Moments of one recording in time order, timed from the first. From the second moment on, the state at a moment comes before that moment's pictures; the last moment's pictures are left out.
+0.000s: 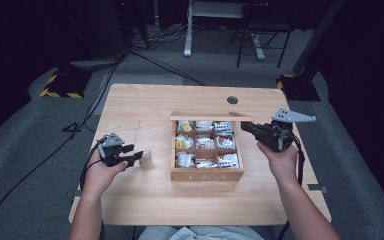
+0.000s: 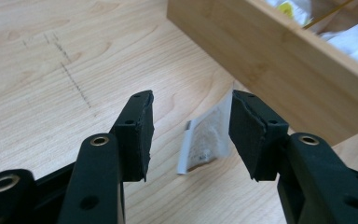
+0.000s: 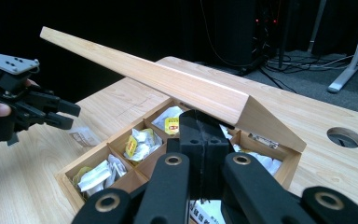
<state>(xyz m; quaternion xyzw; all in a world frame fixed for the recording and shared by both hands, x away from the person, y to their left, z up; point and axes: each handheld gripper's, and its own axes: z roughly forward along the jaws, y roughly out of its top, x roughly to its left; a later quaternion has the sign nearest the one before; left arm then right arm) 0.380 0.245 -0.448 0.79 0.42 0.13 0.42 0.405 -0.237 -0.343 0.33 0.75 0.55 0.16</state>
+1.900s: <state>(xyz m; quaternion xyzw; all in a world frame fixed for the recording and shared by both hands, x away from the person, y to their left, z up) 0.339 0.268 -0.490 0.82 0.46 0.14 0.32 0.397 -0.242 -0.343 0.33 0.77 0.52 0.15</state>
